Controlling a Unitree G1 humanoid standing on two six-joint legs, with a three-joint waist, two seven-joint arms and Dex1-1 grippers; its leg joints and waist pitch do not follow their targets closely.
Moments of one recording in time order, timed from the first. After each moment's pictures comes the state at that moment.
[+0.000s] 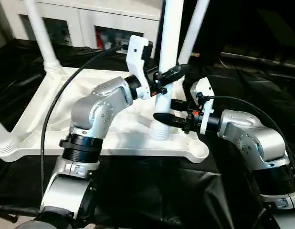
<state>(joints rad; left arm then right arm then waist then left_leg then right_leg) -0.81 0.10 -0.02 0.15 -0.54 0.66 -0.61 -0.53 -0.38 0.13 0.04 0.45 0.61 0.88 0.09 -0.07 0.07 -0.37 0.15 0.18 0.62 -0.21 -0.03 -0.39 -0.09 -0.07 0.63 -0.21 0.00</state>
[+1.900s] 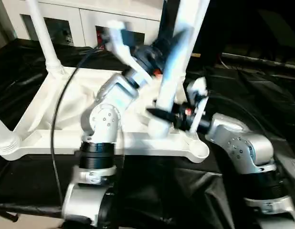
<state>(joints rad) -0.78 -0.13 0.26 0.13 -0.74 0.42 -0.50 -0.50 -0.18 0.00 0.02 0.55 0.62 0.74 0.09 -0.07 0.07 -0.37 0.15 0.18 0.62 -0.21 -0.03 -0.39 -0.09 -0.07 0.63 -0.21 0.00</state>
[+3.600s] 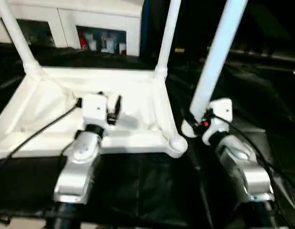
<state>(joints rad) -0.25 0.14 0.00 -0.02 0.01 0.17 -0.06 -0.28 -0.16 0.02 0.04 0.19 0.27 0.34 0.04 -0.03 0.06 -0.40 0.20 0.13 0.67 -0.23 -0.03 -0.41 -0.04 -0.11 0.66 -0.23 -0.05</state>
